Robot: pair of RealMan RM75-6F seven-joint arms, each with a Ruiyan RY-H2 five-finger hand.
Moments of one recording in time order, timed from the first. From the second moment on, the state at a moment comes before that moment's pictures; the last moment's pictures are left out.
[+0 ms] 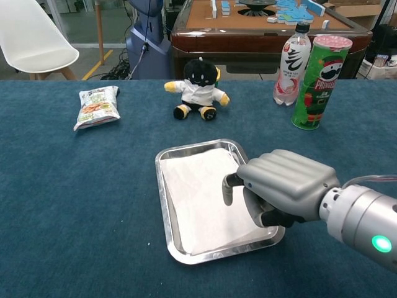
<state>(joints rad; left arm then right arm) -0.03 -1.04 -0.03 -1.73 1.44 1.49 0.06 0.63 -1.67 -0.04 -1.81 -1.09 1.15 -0.87</state>
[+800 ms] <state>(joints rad) -0.03 -1.04 -0.03 -1.73 1.43 1.49 0.06 0.59 -1.65 -0.10 -1.79 -1.10 1.13 -0.88</state>
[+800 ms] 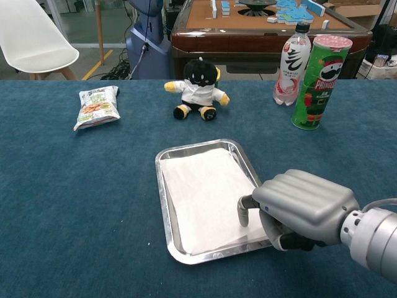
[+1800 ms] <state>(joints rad) -0.02 -1.03 -0.04 -1.73 1.41 1.50 0.06 0.59 -1.71 -0.07 -1.73 -1.09 1.09 -0.85</state>
